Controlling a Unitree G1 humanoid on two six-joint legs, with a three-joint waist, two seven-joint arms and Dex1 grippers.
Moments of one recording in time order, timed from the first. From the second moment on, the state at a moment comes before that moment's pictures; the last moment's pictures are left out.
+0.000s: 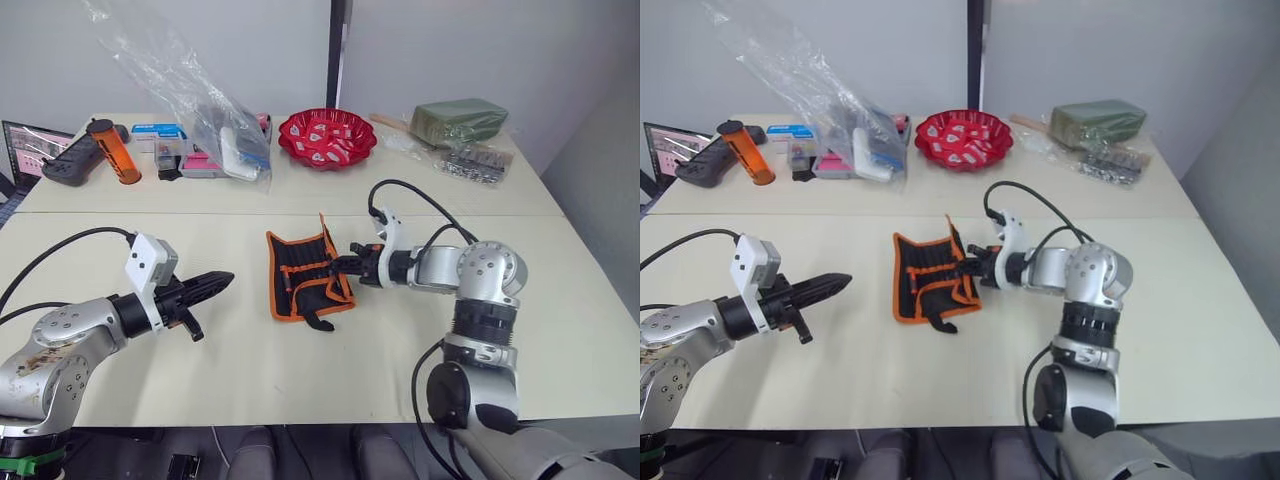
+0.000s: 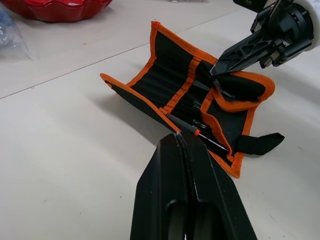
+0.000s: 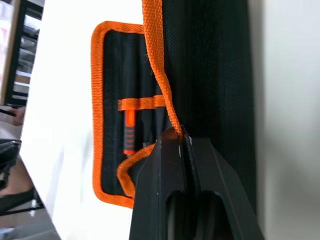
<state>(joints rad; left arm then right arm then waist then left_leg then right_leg) -0.06 0.78 0.29 -0.38 -0.66 0.61 -0.81 -0.85 0.02 -0.46 0.09 0.62 1.61 0.11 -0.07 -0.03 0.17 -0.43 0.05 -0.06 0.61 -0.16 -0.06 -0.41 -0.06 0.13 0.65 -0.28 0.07</state>
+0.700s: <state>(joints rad) -0.06 0.78 0.28 -0.38 -0.65 0.61 -0.81 -0.81 0.06 -0.49 0.14 0.63 1.58 0.17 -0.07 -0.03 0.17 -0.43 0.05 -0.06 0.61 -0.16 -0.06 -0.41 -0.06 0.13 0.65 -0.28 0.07</state>
